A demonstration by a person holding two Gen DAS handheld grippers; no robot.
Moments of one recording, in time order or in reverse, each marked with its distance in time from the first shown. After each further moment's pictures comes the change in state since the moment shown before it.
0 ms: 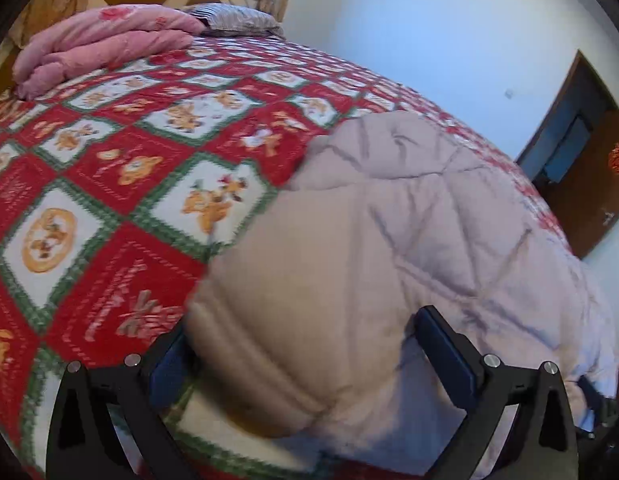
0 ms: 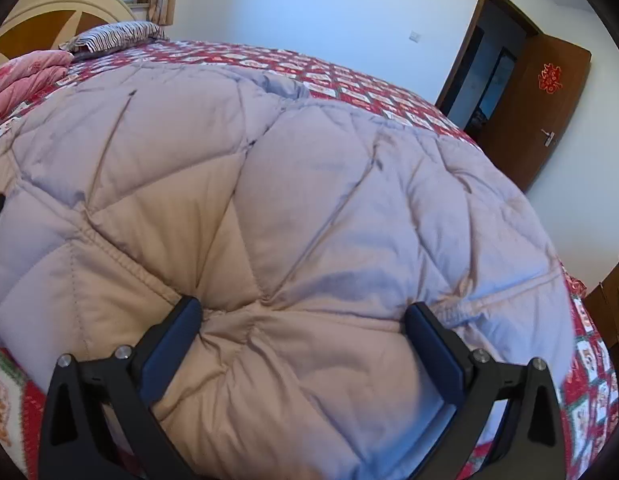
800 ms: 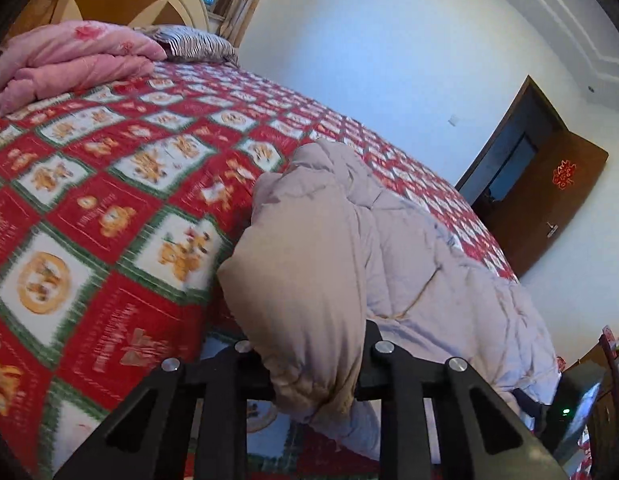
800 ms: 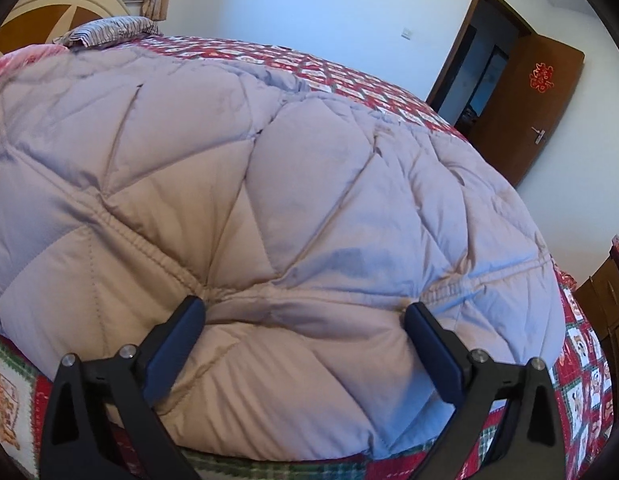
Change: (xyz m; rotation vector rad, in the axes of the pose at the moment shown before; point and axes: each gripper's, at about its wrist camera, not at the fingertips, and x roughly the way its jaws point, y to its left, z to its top) left arm -0.056 0.010 0.019 0.015 -0.112 -0.207; right arm -0.013 0.019 -0.002 0.000 0.030 -0.043
